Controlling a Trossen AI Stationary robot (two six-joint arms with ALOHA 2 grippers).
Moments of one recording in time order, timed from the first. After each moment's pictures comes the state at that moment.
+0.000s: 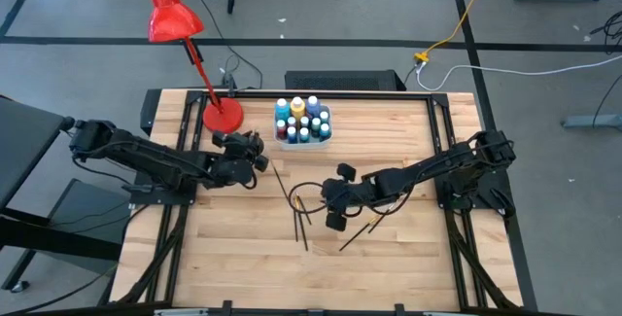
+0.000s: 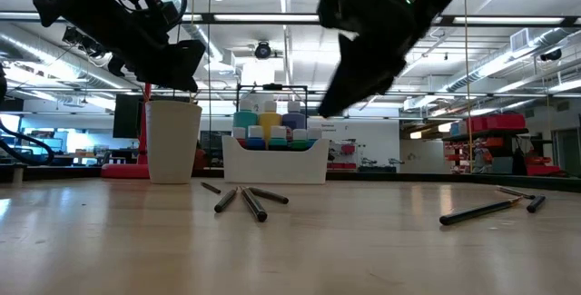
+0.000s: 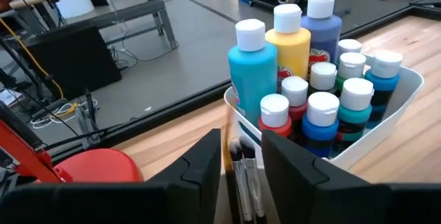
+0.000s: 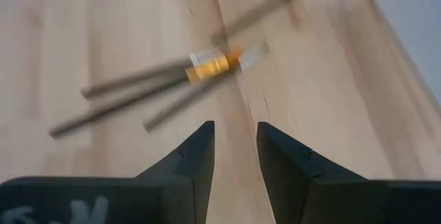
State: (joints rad) left arm -0.13 1.16 0.52 -0.11 -1.15 -0.62; right arm 0.23 1.72 1.07 -0.25 0.30 0.34
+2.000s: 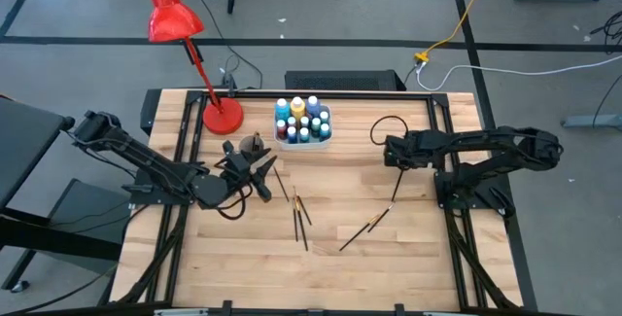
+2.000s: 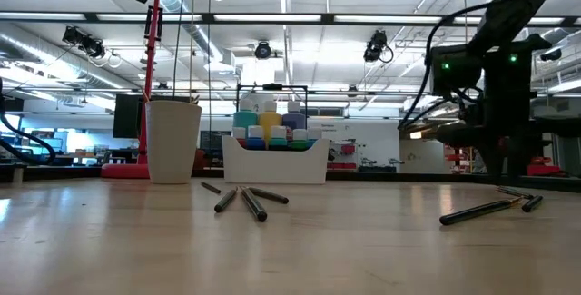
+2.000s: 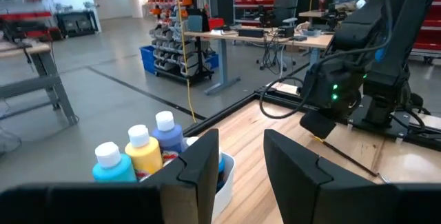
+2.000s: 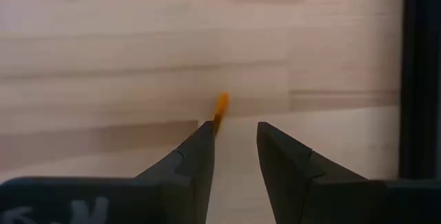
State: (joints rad) left arm -0.45 1.16 0.69 0.30 -1.18 -0.16; right arm -0.35 1.30 0.54 -0.80 0.31 1.27
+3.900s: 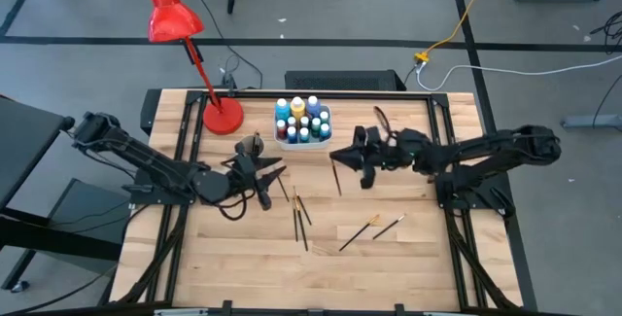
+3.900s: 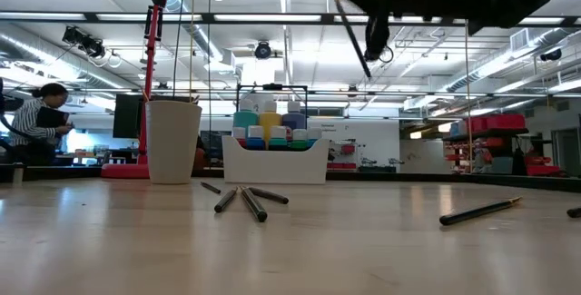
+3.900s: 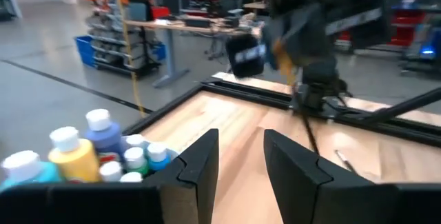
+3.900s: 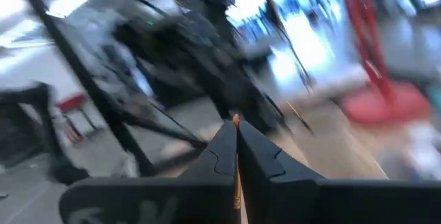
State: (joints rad) left arm -0.41 1.16 0.69 0.31 -0.92 -0.18; right arm -0.06 1.30 0.58 0.84 -0.08 0.42
